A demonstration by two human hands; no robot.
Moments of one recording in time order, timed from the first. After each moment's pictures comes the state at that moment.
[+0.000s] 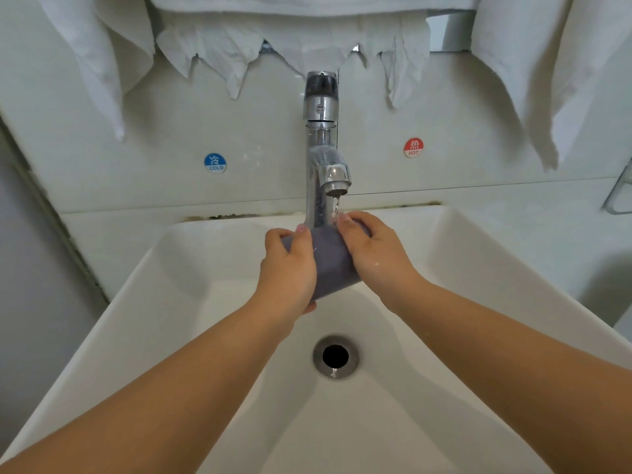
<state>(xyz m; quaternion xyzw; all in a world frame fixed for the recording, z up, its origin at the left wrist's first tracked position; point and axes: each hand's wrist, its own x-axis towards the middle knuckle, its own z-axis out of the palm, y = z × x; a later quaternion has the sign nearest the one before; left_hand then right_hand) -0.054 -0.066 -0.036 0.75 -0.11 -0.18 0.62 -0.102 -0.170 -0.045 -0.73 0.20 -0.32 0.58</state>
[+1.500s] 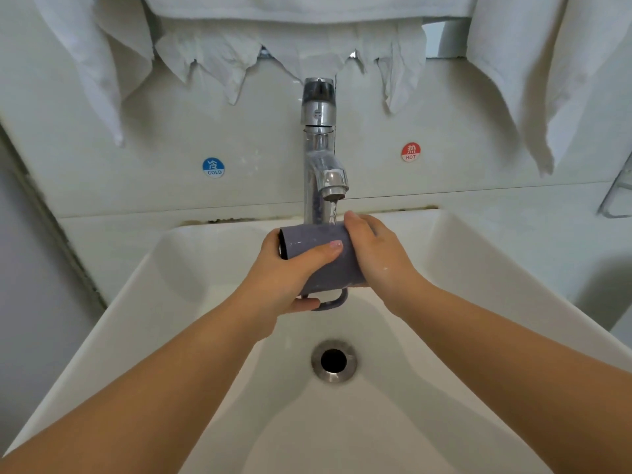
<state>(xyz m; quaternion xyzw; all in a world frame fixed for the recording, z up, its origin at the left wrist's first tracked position) -0.045 -0.047 -0.037 0.67 -0.21 -0.26 0.66 -0.109 -0.172 -0.037 -0.71 0.21 -0.28 0.61</state>
